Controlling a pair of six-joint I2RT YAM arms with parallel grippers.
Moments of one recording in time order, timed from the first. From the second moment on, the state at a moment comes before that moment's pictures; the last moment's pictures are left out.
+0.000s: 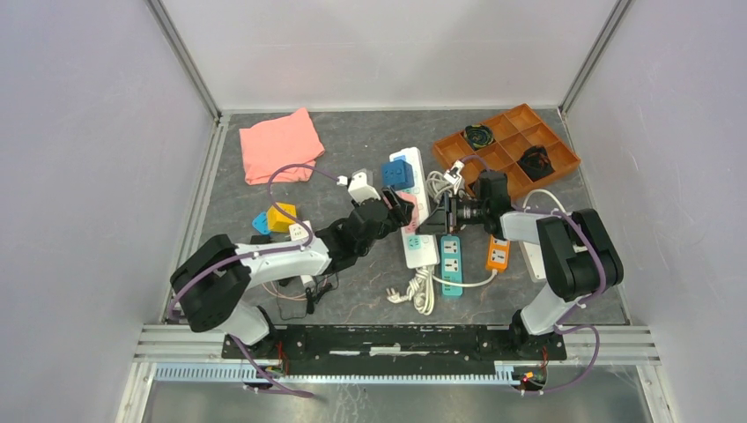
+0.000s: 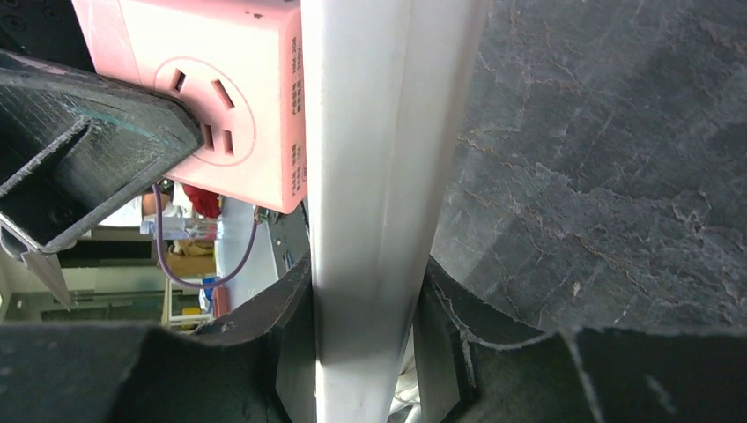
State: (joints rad) left arm -0.96 1.52 0.80 0.34 -0.50 -0.93; right arm 0.21 1.66 0.66 0.31 -1.10 0.47
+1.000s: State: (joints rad) left arm -0.97 1.28 0.73 0.18 -0.49 -0.92; right arm 0.27 1.63 0.74 0.21 -1.15 0.25
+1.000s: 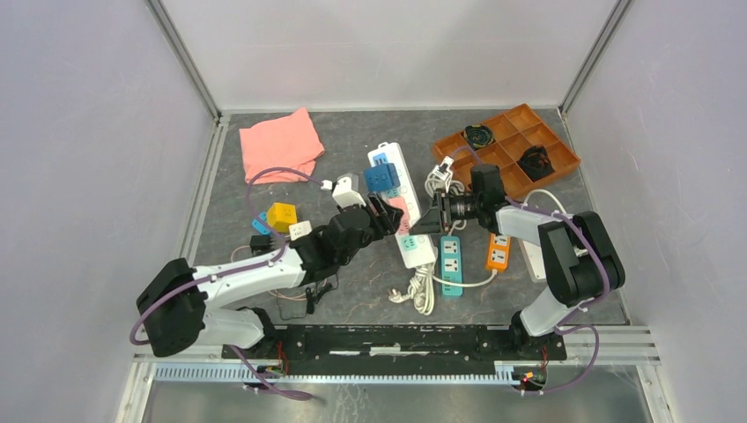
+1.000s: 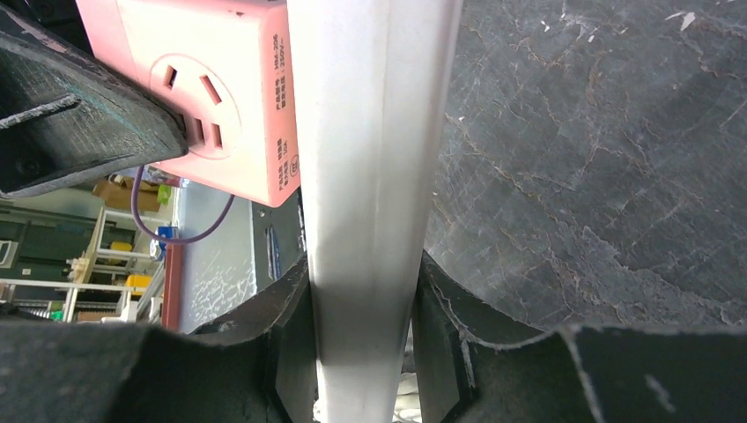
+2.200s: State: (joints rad) left arm -0.97 1.27 0.79 0.04 -0.44 -1.00; right arm 0.28 1.60 0.73 0.19 -1.06 0.23
